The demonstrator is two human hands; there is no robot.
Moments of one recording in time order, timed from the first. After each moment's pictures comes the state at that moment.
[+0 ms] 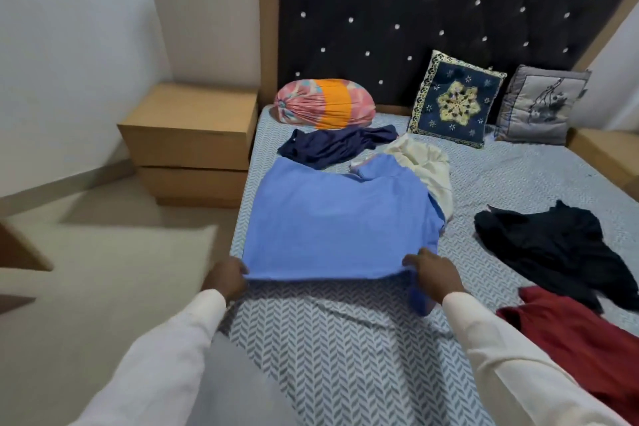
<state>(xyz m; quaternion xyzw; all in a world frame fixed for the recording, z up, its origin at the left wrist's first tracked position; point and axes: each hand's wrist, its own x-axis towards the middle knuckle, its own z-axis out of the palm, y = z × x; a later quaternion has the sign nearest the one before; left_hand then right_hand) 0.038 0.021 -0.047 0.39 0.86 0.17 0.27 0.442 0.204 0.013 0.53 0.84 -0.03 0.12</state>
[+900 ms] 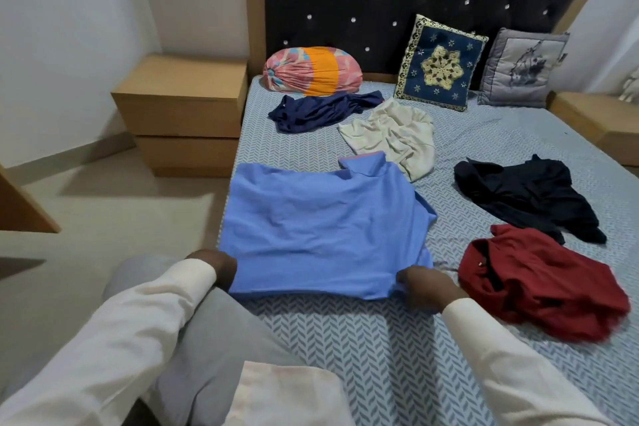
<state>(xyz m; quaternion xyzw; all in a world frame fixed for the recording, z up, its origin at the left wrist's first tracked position) 0.104 -0.075 0.005 0.58 0.71 -0.32 0.24 0.494 0.051 -0.004 0.52 0.81 -0.12 0.25</state>
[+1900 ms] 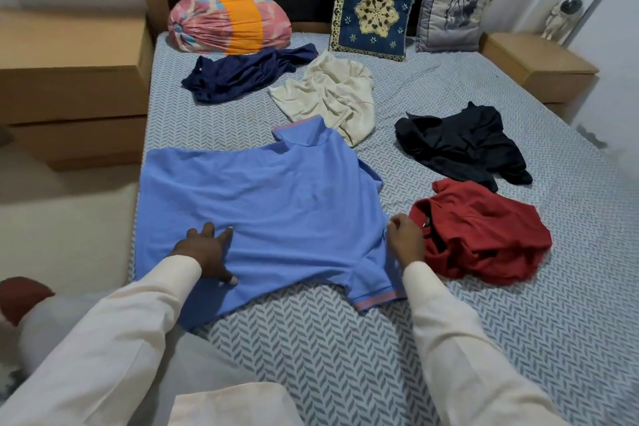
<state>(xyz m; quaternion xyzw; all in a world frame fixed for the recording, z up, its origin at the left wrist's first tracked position) 0.166 0.017 -0.045 0.61 0.72 -0.23 0.24 0.561 0.117 -0.059 0.76 0.56 -0.25 -0.20</state>
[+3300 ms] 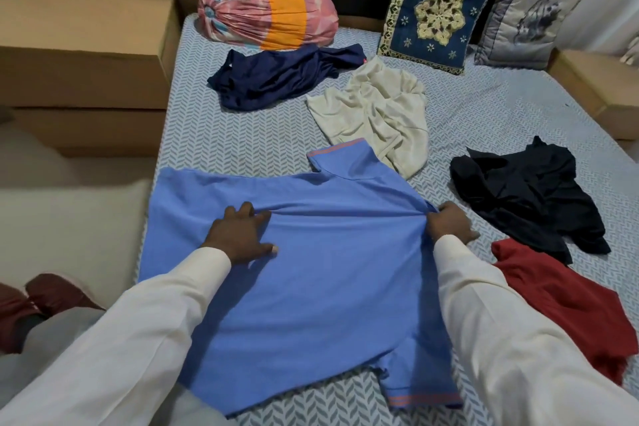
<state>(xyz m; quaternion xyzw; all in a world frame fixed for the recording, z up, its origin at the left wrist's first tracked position) 0.129 0.156 -0.062 0.64 0.74 -0.08 0.21 0.514 0.327 -0.065 0.85 0.50 -0.15 -0.06</state>
